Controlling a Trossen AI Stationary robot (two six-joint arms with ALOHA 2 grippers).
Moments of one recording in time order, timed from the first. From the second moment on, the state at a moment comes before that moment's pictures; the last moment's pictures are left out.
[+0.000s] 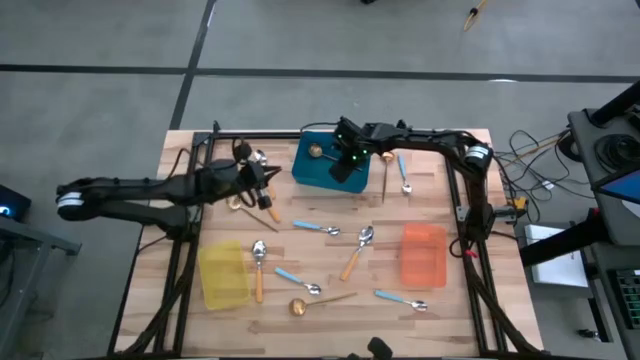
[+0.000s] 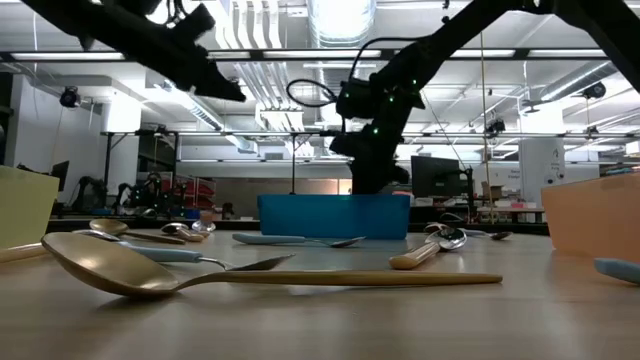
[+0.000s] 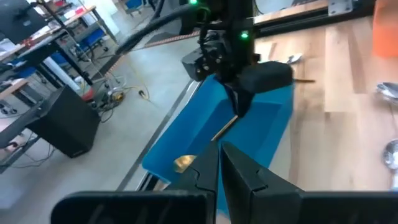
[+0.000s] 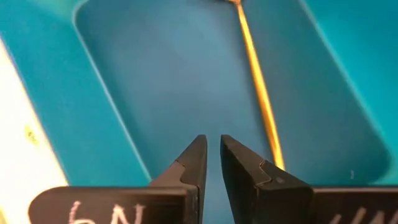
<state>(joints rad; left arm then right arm) 0.23 0.98 0.57 0.09 -0.32 0.31 -0.52 1.98 1.46 -0.59 -0.11 0.22</state>
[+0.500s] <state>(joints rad) 0.43 1.22 0.59 0.27 -0.07 0.35 -0.51 2.00 1.44 -0.43 -0.10 0.31</state>
